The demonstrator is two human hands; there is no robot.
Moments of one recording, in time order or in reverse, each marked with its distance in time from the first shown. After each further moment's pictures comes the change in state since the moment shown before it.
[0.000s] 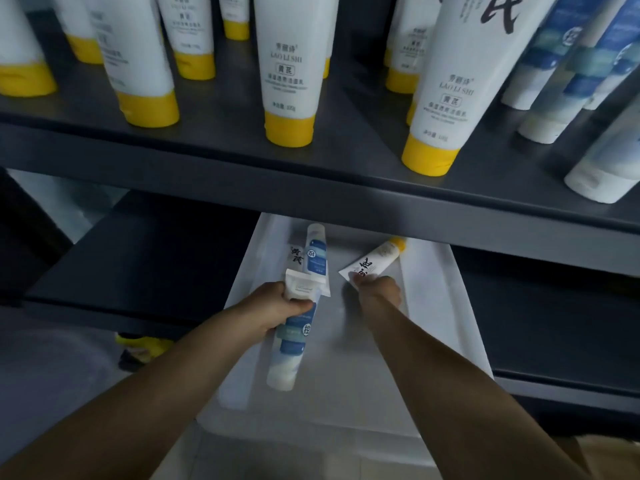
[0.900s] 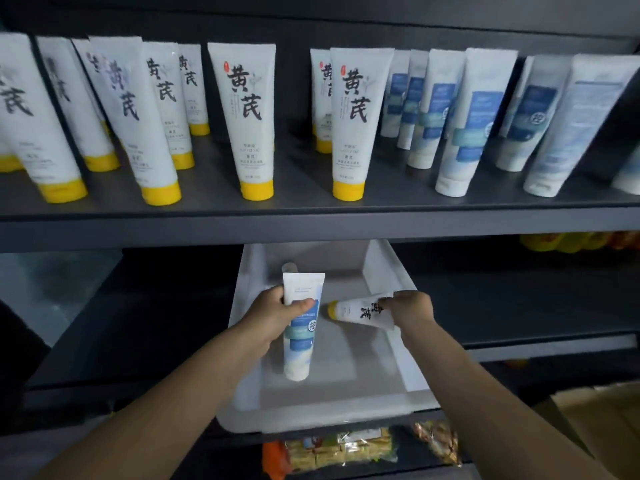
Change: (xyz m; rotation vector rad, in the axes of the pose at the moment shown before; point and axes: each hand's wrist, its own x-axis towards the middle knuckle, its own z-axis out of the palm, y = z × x) left_hand -0.065 0.042 0.007 -0.015 -0.007 0.319; right_hand -0.077 0.024 -0.109 0.353 0.049 -0.092
